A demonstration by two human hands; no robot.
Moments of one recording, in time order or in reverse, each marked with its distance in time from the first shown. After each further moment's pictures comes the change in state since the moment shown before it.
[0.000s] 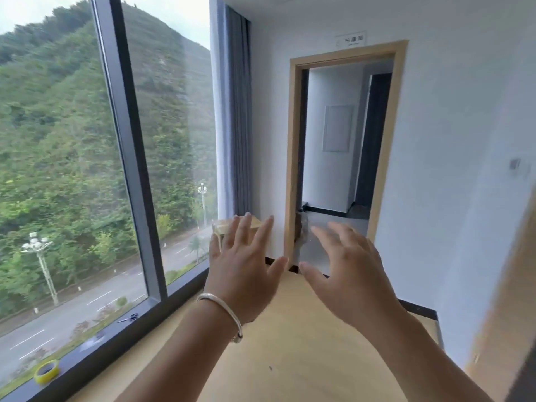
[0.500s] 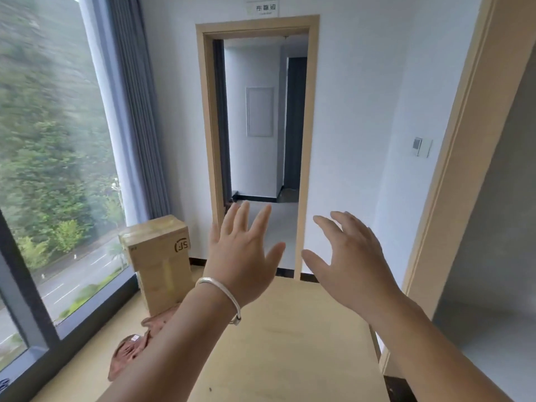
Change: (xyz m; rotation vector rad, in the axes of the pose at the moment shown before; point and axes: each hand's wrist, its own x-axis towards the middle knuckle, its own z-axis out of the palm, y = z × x) left_hand 0.161 0.091 0.156 -0.131 -0.082 0.273; right_hand 0.080 0.179 0.038 -0.176 0.024 0.273
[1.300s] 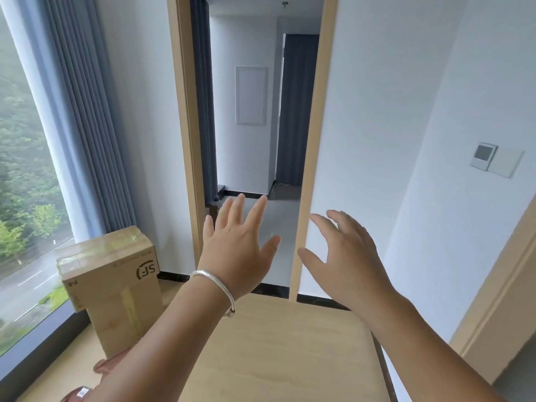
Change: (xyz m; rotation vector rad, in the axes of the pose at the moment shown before) left_hand 0.342 -0.120 0.205 -0.072 -0.008 -0.003; right_hand 0.336 0.094 0.207 -0.028 -0.028 0.028
